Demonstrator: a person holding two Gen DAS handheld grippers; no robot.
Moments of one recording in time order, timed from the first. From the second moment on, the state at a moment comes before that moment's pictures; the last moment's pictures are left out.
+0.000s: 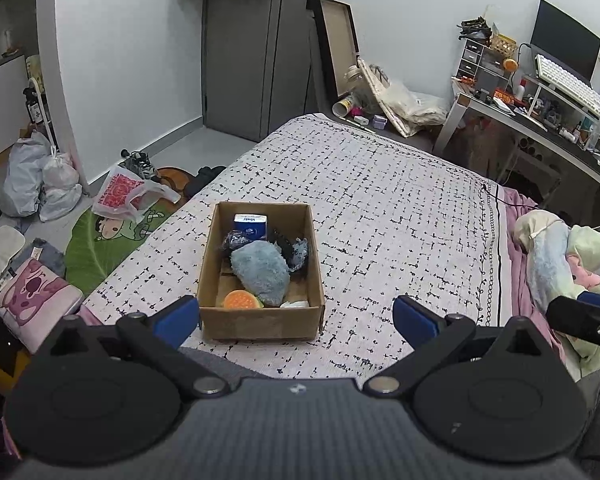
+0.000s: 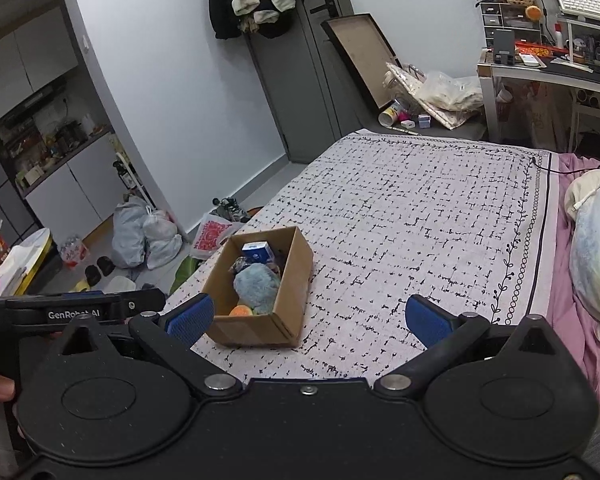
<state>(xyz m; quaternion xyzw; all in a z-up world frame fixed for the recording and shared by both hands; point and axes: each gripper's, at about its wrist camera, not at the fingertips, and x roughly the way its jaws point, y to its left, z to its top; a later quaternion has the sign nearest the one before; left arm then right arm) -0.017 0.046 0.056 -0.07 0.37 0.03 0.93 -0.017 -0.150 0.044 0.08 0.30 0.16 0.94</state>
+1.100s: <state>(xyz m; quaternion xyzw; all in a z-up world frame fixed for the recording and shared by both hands) -0.026 0.040 0.054 -0.06 0.37 0.01 0.93 -0.023 -0.150 0.040 0.08 0.30 0.15 0.94</state>
